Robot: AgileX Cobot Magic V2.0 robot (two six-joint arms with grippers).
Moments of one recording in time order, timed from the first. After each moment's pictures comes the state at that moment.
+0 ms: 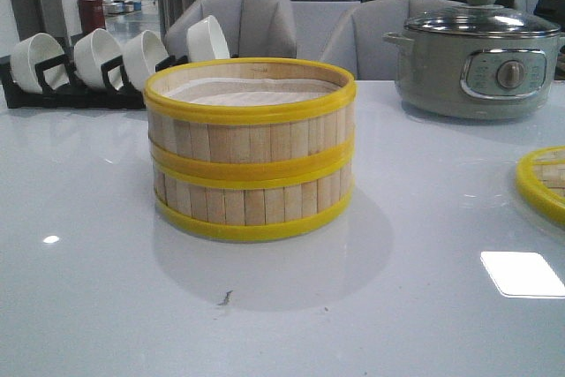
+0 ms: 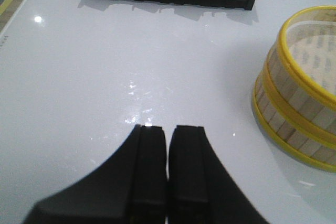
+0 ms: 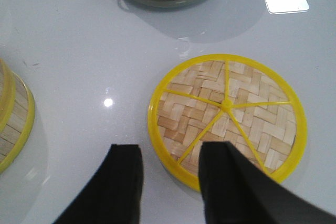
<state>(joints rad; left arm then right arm) -0.10 0.71 -0.61 0.03 0.48 -0.13 -0.09 0.94 -0.83 0.05 0.56 0.10</state>
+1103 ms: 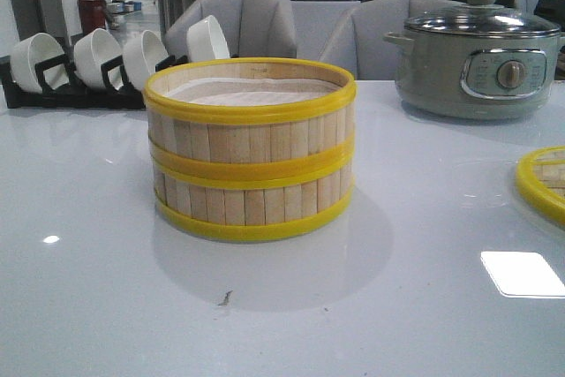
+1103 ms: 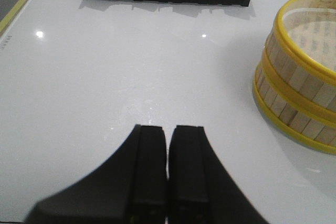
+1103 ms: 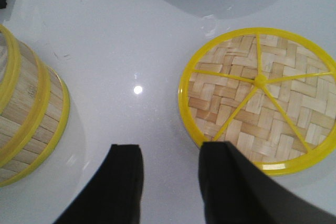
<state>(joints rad) -0.10 0.59 -0.50 0.06 0.45 -0.13 -0.09 0.94 -0.83 0.18 0.61 0.10</state>
